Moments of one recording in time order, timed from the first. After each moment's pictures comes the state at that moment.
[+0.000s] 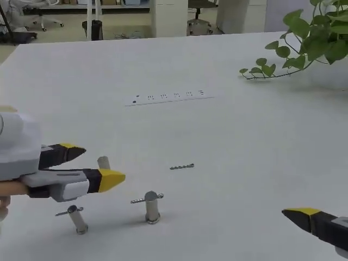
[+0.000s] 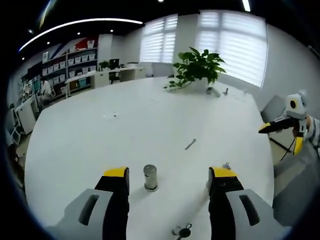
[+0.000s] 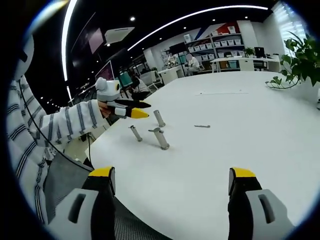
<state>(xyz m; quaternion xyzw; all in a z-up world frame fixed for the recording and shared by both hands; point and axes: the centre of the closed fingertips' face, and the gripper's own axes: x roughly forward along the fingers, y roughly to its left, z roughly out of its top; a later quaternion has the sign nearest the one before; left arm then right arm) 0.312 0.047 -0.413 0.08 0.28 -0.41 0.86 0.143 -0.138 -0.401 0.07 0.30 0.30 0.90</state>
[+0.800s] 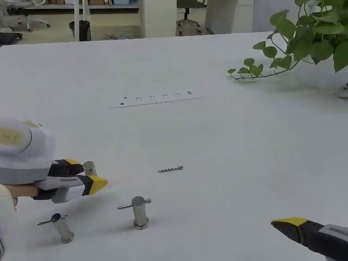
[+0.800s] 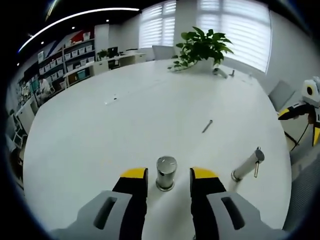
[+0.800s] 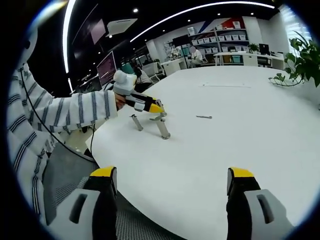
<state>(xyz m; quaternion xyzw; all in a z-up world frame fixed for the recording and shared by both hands) 0.339 0.047 -0.464 0.12 0.32 -0.40 0.85 0.132 -0.139 -0.415 0.05 0.32 0.31 0.89</state>
